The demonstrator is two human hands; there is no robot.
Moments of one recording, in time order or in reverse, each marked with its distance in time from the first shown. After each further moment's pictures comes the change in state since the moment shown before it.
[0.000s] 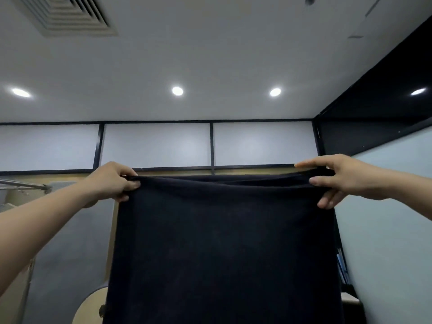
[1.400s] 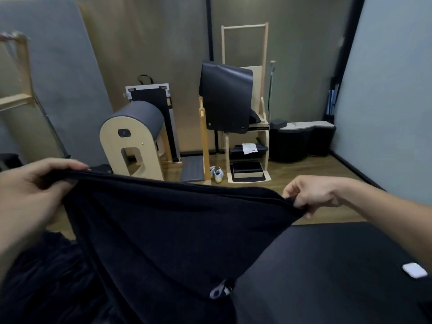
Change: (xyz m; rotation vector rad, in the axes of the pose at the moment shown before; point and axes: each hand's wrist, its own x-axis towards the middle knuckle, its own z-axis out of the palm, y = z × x) left_hand -0.287 -0.305 0.084 -0.108 -0.052 -0.167; right_hand -0.177 0.251 0.261 0.106 -0.864 0.777
